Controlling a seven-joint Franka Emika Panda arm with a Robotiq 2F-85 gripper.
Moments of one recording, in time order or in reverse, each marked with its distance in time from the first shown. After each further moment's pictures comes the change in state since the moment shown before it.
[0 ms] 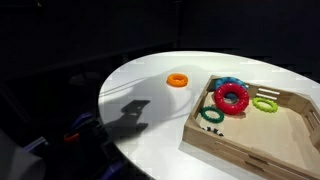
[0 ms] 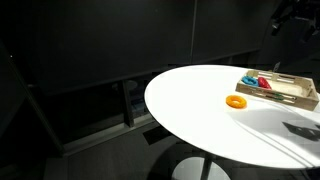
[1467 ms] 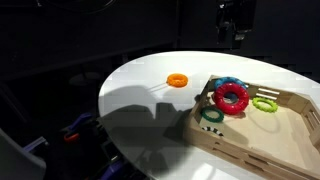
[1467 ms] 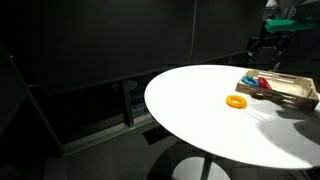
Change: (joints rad) arm 0.025 0.534 -0.126 0.329 -0.243 0.068 -0.024
